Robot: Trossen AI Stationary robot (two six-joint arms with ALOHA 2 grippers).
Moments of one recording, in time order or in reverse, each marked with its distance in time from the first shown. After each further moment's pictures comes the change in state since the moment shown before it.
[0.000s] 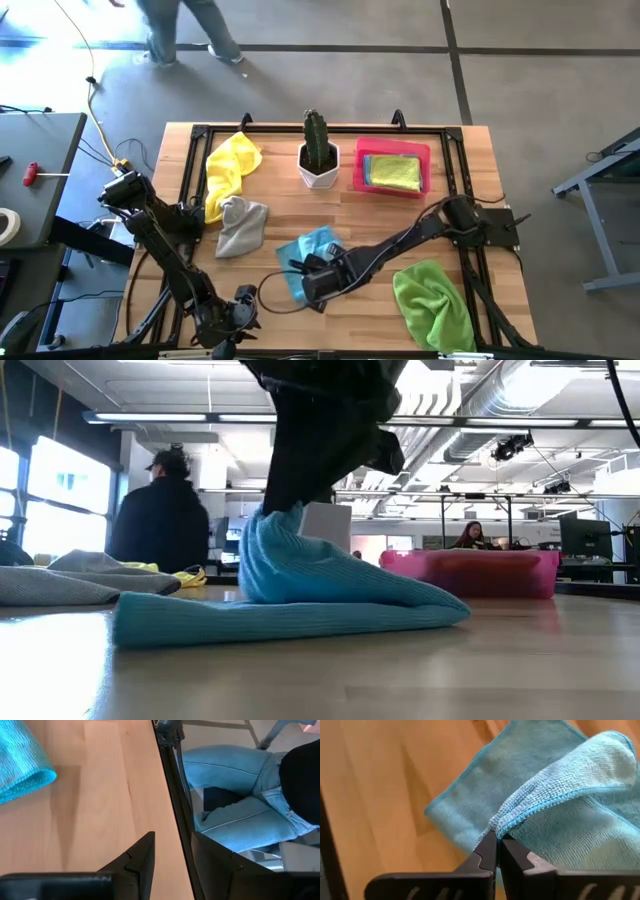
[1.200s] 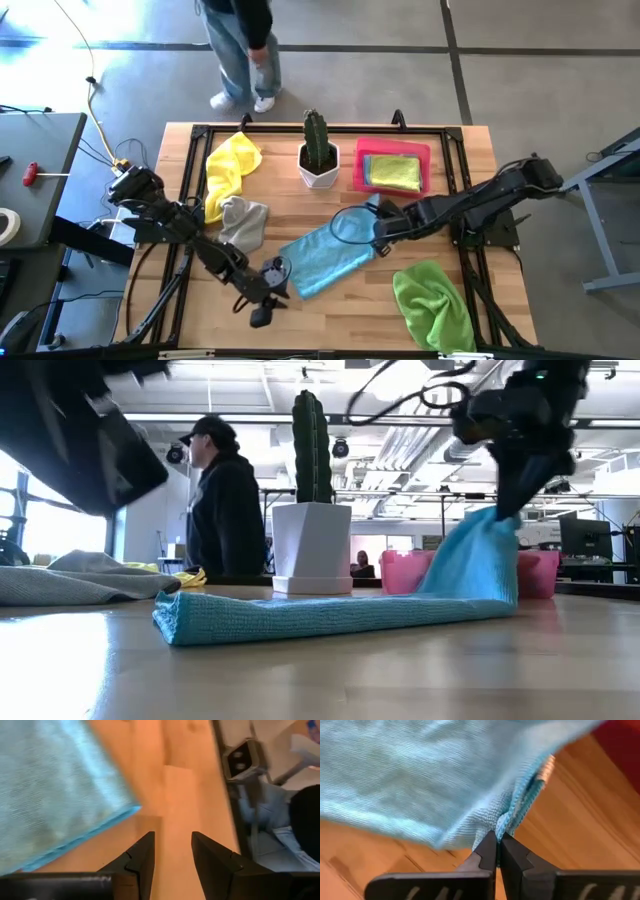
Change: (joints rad) left arm 0.331 0.001 -0.083 0.155 0.182 0.108; right arm -0.142 -0.746 -0.808 -0.141 0.008 0.243
